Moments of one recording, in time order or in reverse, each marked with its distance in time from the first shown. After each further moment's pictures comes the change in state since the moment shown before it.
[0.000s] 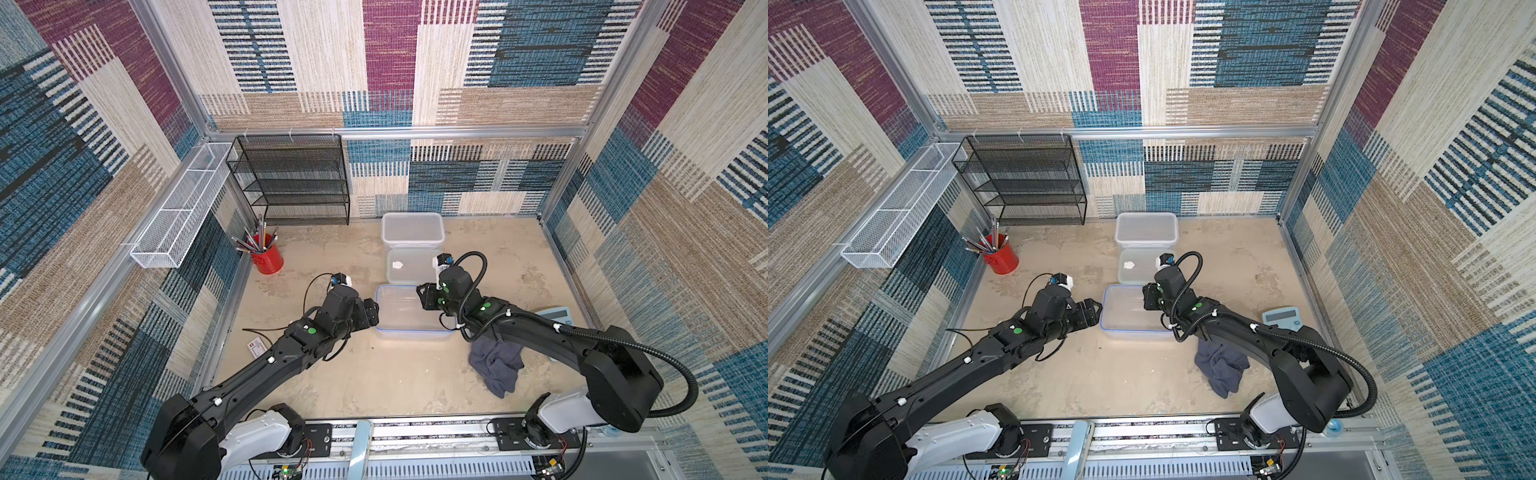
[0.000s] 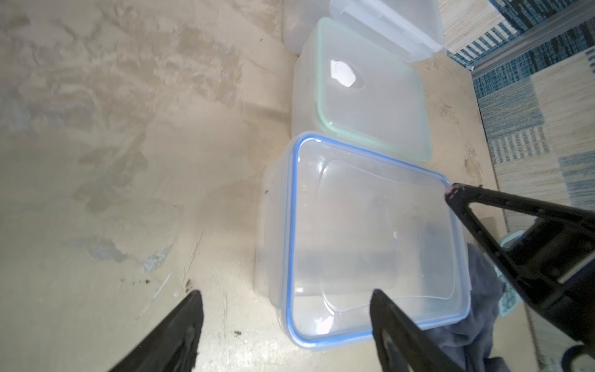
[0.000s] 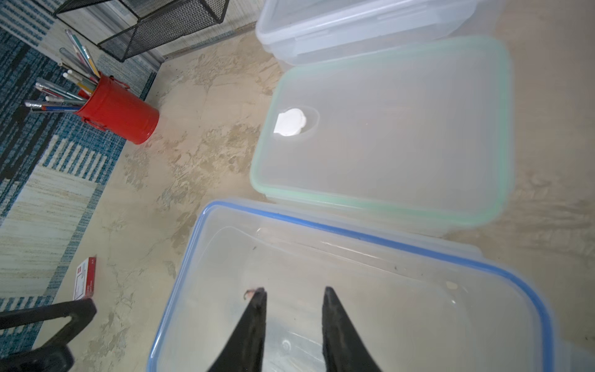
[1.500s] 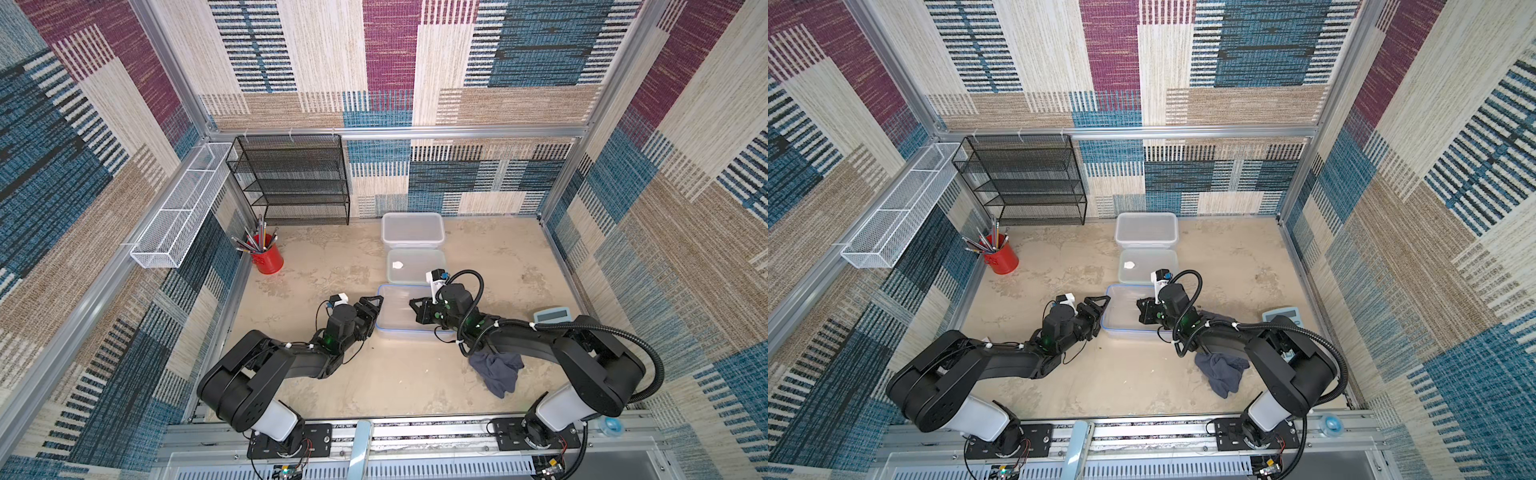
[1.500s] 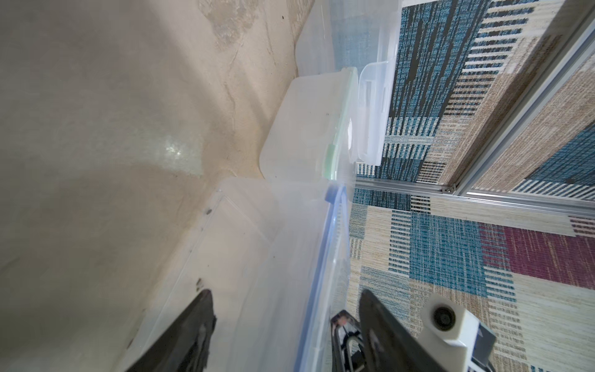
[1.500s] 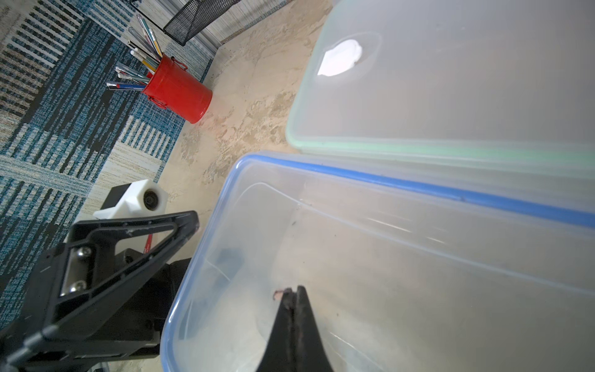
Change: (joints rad) left arm 0.023 0.439 -0.323 1.131 0.114 -0.706; right arm 0.007 0.107 -0.224 0.411 -0.198 0.092
